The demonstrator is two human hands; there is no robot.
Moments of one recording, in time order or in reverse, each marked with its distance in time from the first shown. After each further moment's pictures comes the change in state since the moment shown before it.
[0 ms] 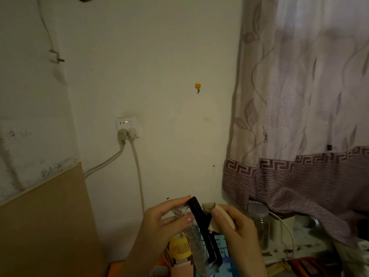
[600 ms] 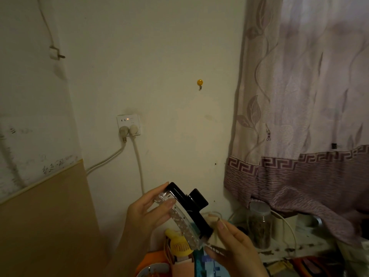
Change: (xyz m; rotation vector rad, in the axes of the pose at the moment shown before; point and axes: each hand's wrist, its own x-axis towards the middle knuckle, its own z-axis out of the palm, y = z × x) left_hand 0.008 -0.006 -0.021 -0.195 0.200 -0.009; right_hand -0.010 0.018 0.001 0.428 -0.004 0.604
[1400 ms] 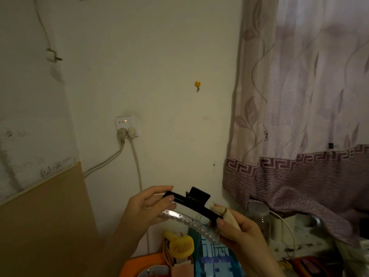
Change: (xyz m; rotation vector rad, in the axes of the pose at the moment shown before) left_hand 0.013 0.010 -0.008 0.157 -0.147 -0.045; right_hand 0.007 -0.022 -0.018 -0.170 -0.142 -0.213
